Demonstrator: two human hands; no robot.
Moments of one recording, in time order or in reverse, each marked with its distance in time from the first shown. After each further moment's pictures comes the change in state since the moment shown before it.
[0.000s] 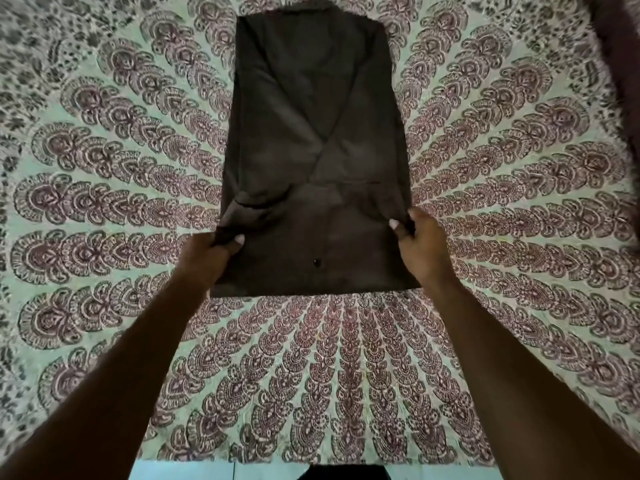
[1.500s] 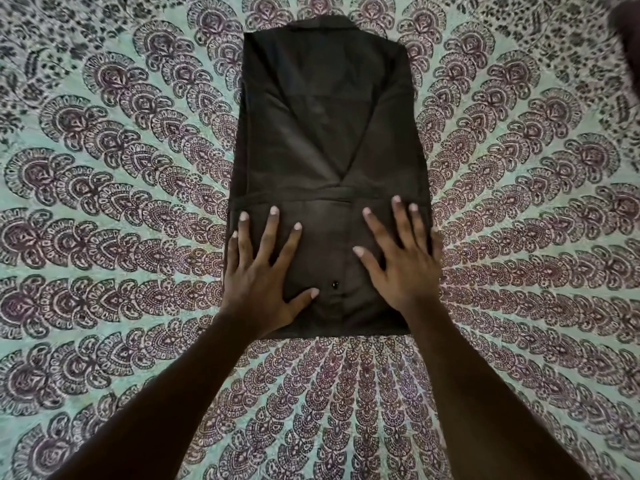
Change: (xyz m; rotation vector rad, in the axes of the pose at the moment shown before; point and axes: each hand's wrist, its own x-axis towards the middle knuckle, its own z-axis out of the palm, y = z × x) left_hand 0.049 0.006 0.054 1.124 0.107 0.751; right_hand 0.044 -0.016 0.055 -0.725 0.071 -0.279
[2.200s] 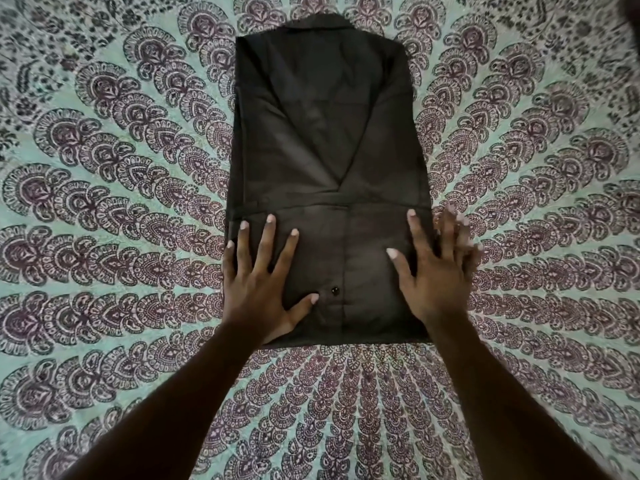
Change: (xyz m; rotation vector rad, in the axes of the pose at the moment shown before) left_hand 0.006 0.000 0.005 -0.017 0.003 -0.026; right_hand -0.004 0.033 -0.010 0.035 -0.032 0.215
